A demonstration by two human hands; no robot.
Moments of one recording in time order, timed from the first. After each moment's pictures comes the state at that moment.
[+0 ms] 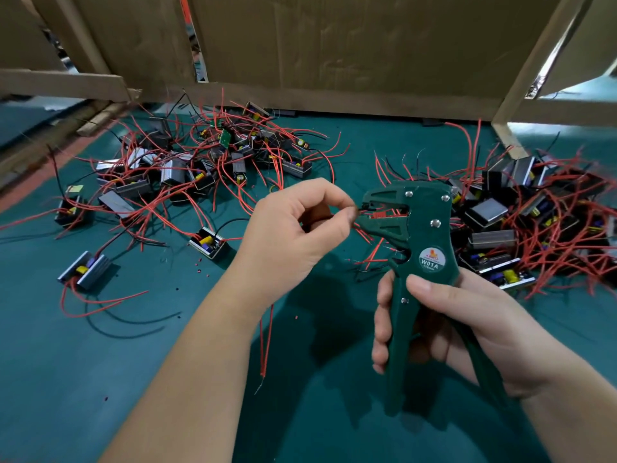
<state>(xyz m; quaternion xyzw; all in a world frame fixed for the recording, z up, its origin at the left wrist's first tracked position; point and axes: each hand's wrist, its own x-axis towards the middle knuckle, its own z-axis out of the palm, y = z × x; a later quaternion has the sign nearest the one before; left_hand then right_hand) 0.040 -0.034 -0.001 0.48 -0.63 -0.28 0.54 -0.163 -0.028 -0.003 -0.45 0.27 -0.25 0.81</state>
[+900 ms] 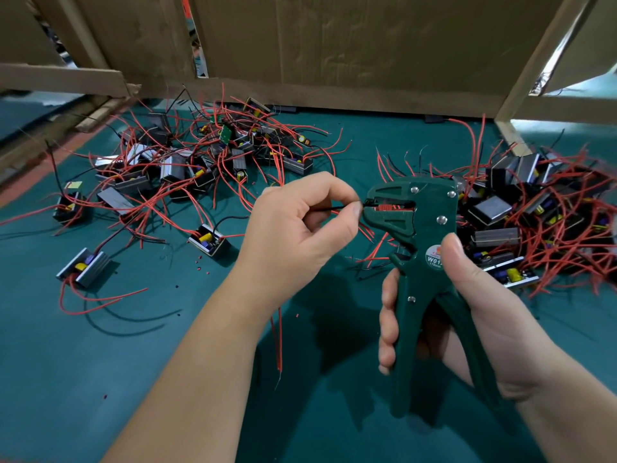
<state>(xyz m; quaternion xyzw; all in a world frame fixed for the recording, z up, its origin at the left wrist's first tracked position) 0.036 -0.033 -0.003 0.47 -0.65 -0.22 0.55 -0.159 -0.026 -0.007 -0.45 0.28 -0.25 0.82</state>
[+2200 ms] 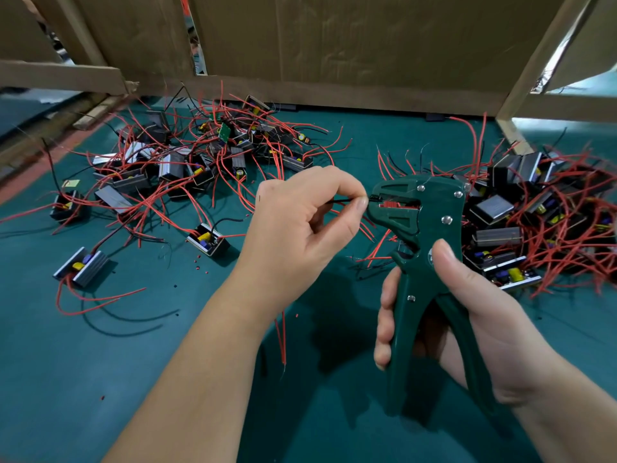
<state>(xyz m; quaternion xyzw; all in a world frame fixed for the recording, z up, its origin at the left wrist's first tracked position) 0.036 -0.035 0.002 0.48 -0.70 -0.09 0.52 -0.156 -0.024 -0.007 -0.45 0.30 -0.27 0.80</state>
